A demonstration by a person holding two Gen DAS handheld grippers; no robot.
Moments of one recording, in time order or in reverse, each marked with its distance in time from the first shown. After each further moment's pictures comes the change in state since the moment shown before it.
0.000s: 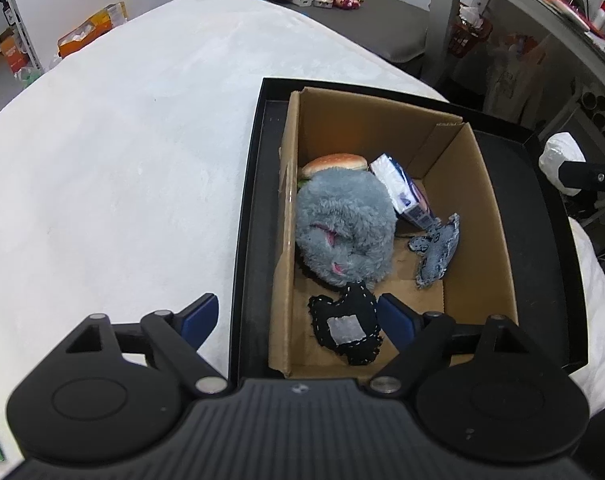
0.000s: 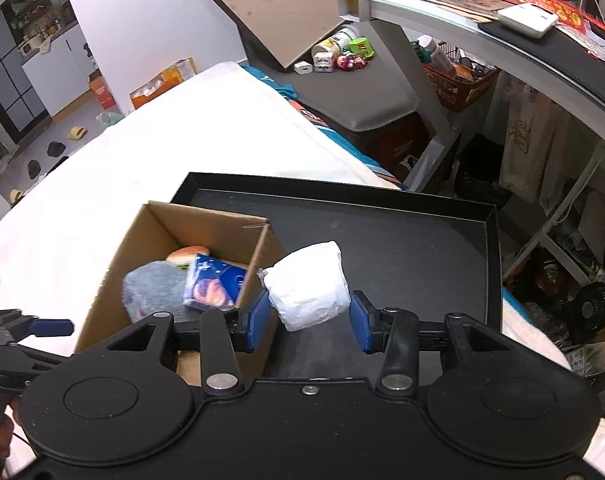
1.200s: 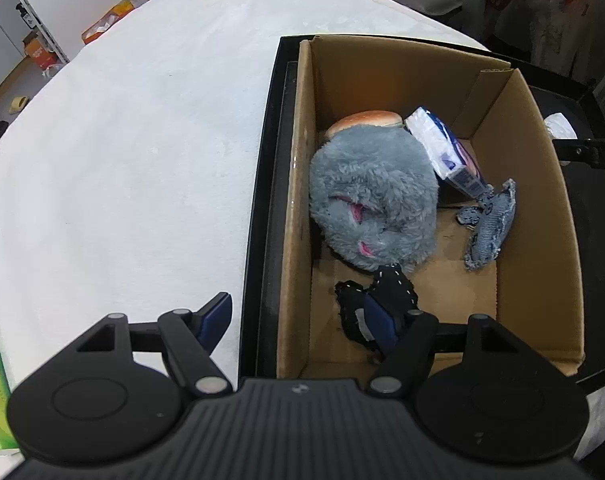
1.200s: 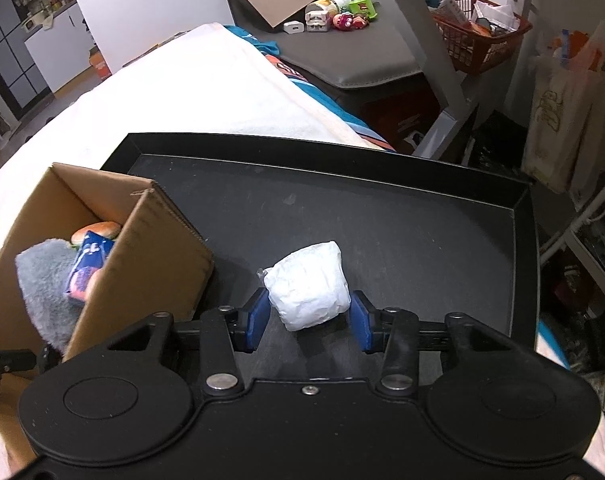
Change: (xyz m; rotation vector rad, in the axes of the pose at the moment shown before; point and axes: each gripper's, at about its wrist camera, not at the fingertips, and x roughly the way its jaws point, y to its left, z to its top) left arm 0.040 -0.022 0.002 0.033 0.092 0.186; right arm 0.099 -0.055 -0.008 -0.047 0.047 0.025
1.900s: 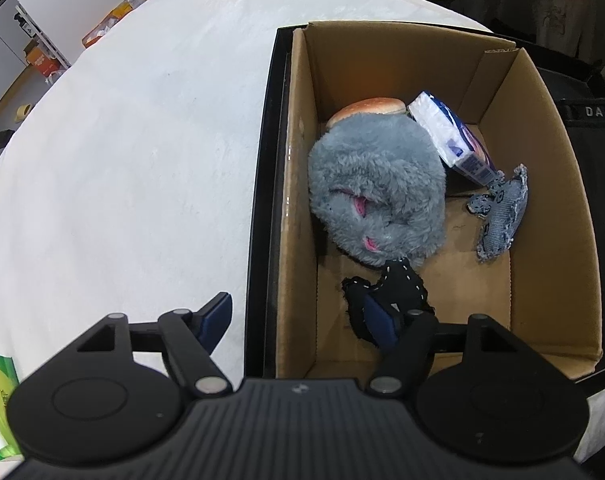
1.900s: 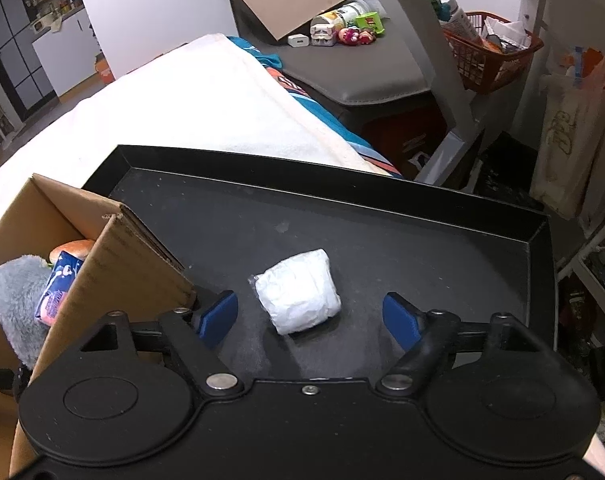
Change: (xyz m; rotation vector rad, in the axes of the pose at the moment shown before) left arm 0.005 -0.007 0.000 0.035 0.022 0.038; right arm 0.026 -0.007 0.011 -0.036 -0.060 0.015
